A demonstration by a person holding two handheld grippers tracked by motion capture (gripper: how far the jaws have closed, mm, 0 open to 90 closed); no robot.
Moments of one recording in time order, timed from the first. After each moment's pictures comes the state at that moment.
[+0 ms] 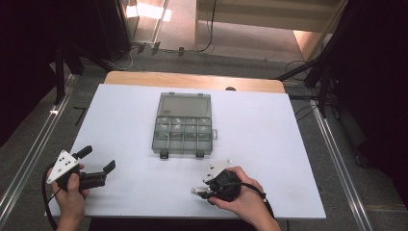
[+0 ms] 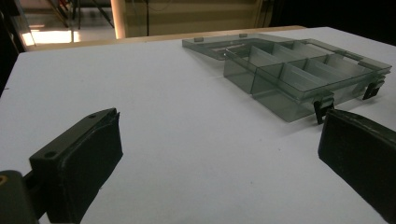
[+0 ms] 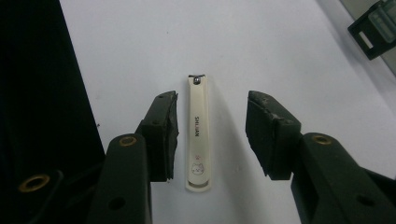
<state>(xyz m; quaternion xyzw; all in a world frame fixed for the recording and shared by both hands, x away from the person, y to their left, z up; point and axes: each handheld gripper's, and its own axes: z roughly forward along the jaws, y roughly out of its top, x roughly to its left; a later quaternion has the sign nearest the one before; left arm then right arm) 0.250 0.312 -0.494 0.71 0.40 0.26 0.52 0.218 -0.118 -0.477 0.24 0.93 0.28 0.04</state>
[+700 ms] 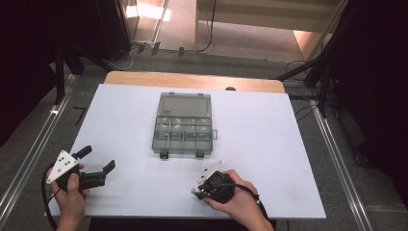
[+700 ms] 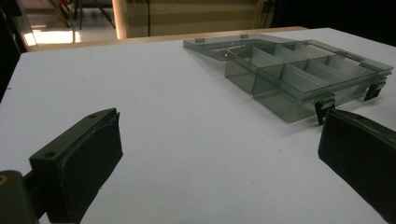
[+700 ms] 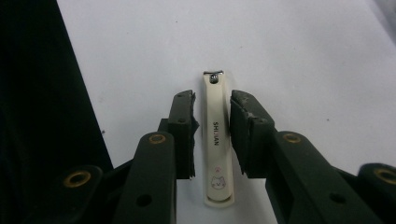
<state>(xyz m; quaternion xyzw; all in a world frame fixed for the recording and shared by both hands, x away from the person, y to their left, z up) 0.250 0.312 -0.493 0.71 0.40 0.26 0.53 0.219 -0.103 -0.489 0.26 0.93 0.26 0.01</state>
